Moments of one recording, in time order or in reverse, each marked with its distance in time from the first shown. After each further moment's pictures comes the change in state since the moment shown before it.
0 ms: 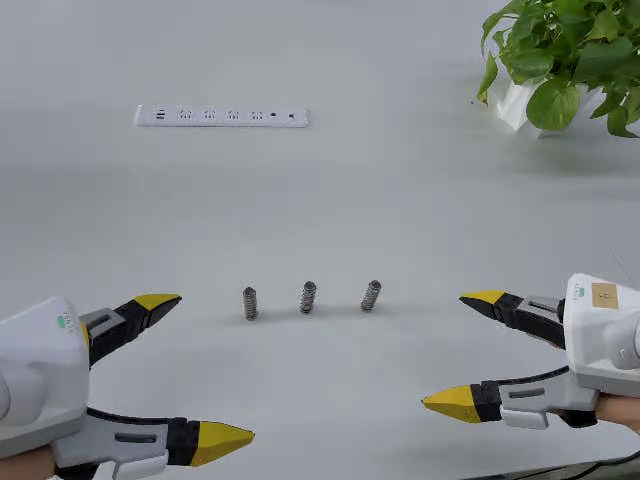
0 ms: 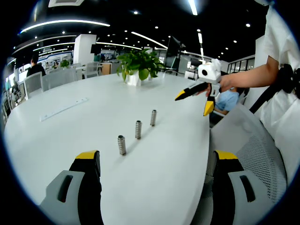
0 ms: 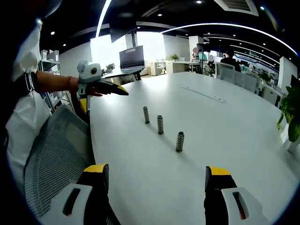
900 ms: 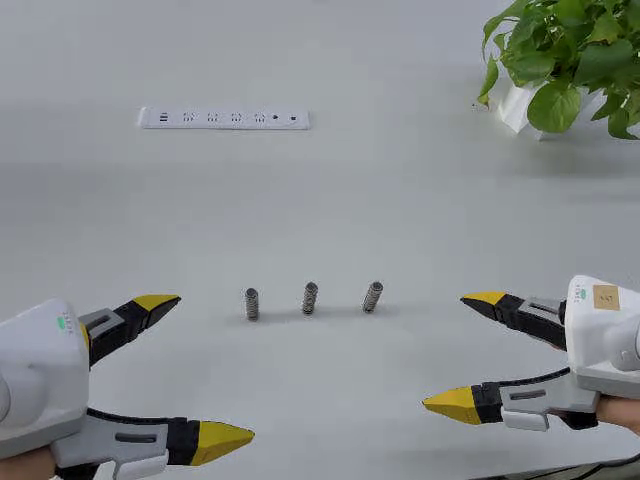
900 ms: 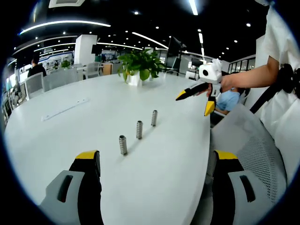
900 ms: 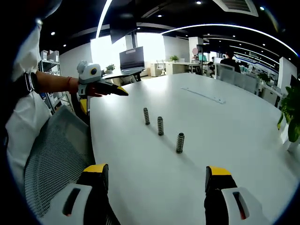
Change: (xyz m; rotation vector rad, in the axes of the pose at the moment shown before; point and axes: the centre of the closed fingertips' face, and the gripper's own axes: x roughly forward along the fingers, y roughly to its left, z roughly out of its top) left arm -0.002 0.001 0.002 0.003 -0.001 0.010; right arm 0.000 0.001 0.002 0.000 -0.010 -0.003
